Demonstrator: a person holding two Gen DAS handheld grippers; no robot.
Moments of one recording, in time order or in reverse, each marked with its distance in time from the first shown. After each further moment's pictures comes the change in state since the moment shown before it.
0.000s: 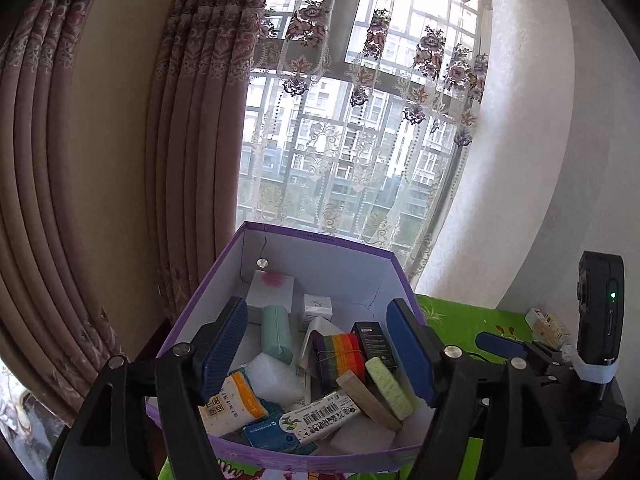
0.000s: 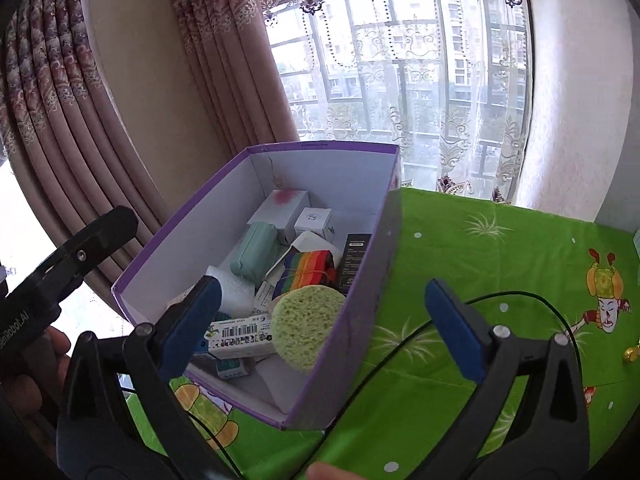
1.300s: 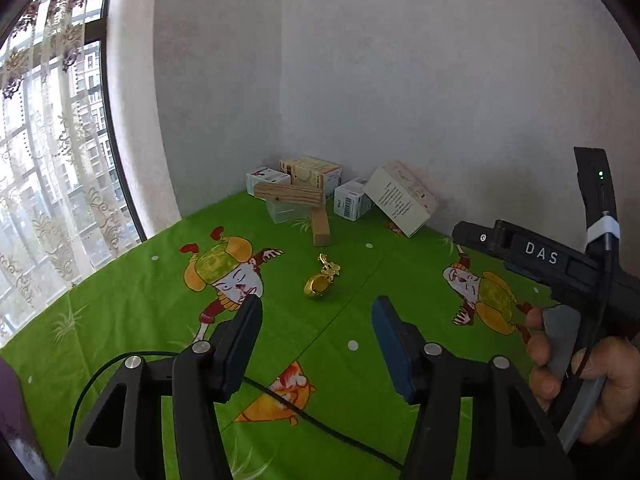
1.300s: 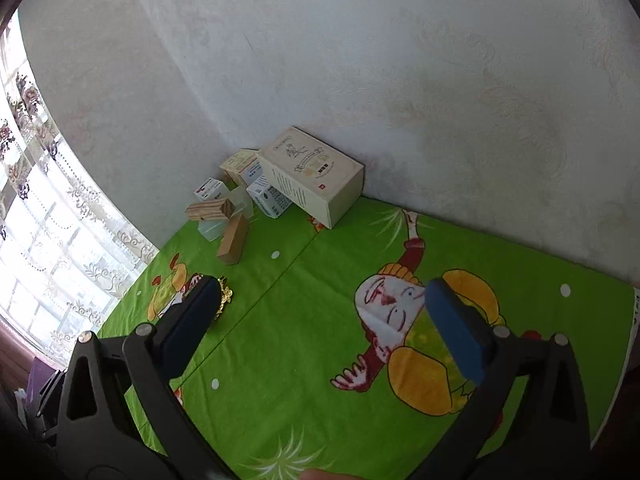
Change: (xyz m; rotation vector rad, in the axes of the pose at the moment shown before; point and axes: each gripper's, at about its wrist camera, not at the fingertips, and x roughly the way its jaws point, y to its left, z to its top) left arm 0.098 -0.362 -0.145 0.711 0.311 -0.772; right arm -0.208 -0.309 -0.187 0.944 -0.332 -0.835
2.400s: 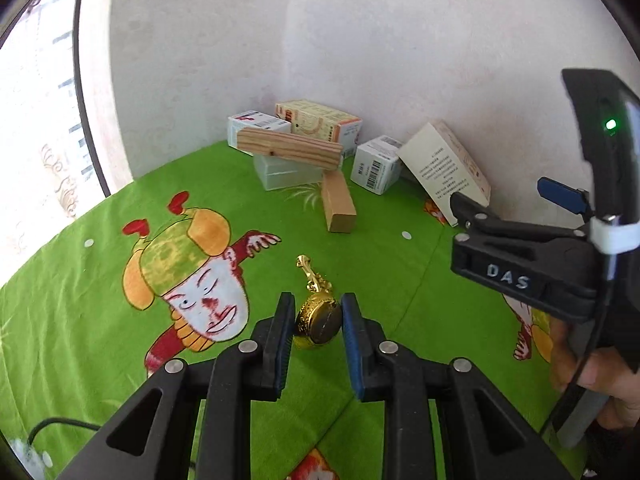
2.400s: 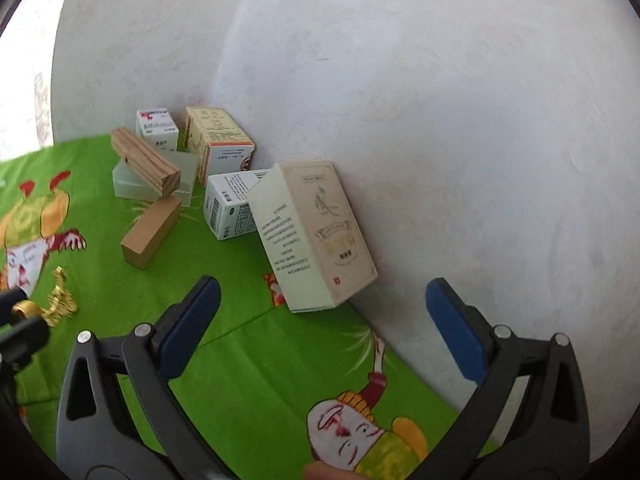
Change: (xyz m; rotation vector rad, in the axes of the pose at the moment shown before) left arm 0.097 0.039 0.011 -0.099 0.123 -0.085; right arm 0.084 0.107 0.007 -0.722 -0.087 -0.506
